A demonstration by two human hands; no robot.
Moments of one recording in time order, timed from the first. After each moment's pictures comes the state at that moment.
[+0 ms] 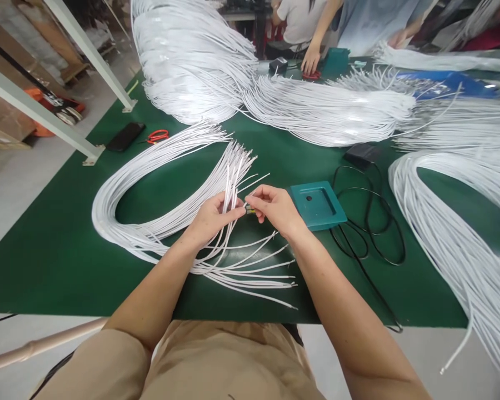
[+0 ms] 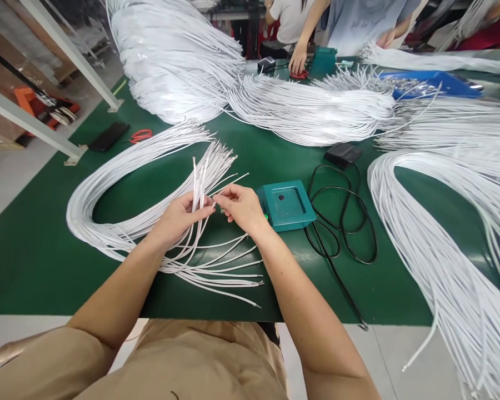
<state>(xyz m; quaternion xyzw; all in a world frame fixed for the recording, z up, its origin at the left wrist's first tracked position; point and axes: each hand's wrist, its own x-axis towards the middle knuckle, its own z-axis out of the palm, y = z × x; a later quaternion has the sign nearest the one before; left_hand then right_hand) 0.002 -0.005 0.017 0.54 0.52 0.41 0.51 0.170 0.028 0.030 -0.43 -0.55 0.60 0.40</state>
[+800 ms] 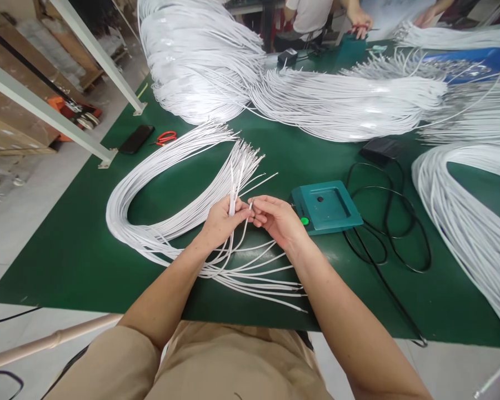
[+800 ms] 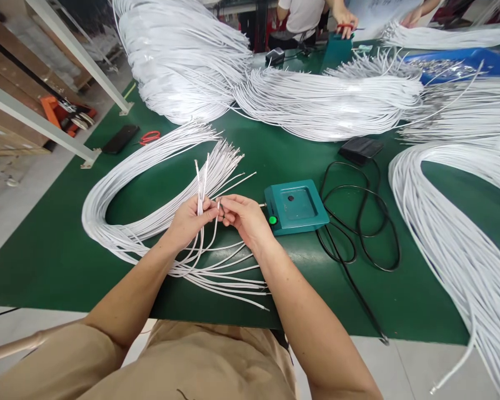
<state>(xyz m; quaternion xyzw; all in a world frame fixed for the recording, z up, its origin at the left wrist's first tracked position) 0.012 -0.004 0.011 0.50 0.52 0.46 0.52 0.159 0.019 0.010 -0.33 -0.31 0.78 0.44</state>
